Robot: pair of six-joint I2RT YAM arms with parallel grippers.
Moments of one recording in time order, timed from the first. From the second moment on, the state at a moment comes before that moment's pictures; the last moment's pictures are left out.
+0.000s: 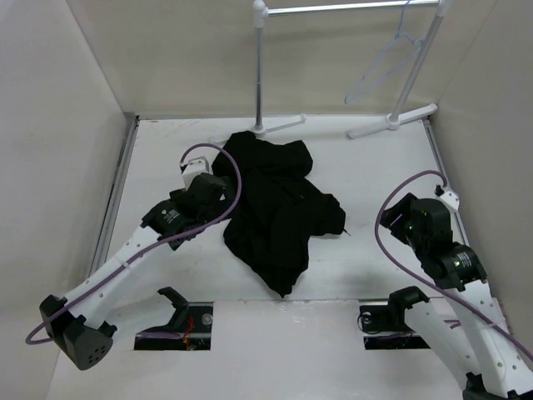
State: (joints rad) left arm -0.66 1.00 1.01 -0.86 -0.44 -0.75; right arm 0.29 0.60 0.80 -0.83 0.35 0.80
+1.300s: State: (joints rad) left arm -1.34 1.49 1.05 -0.49 -0.57 -0.56; right arm 0.30 0.80 0.63 -0.57 0.07 0.82
